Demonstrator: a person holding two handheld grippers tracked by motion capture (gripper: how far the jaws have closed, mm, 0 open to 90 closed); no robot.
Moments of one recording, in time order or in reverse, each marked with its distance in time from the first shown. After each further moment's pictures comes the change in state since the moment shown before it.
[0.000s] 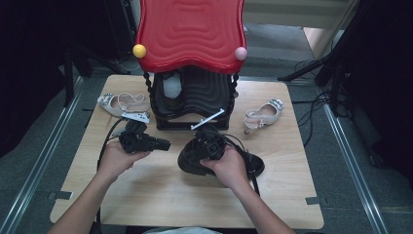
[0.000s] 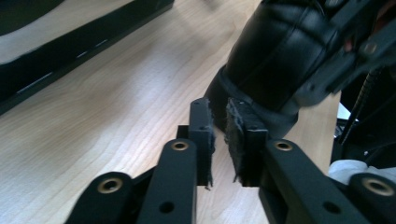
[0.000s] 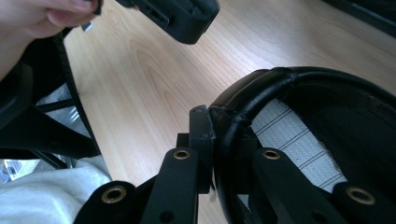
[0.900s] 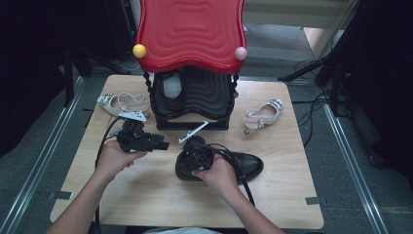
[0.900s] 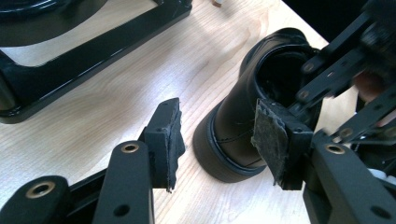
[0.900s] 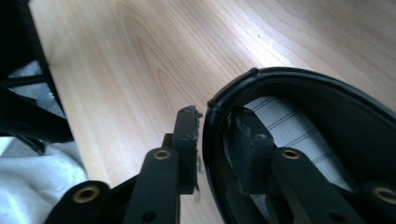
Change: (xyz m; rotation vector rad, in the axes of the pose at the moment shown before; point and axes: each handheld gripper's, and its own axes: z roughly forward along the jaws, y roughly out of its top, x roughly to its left) left arm 0.006 -0.002 -0.002 -0.019 0.039 0.003; right arm 0.010 -0.012 0.034 0.057 -0.028 -0.073
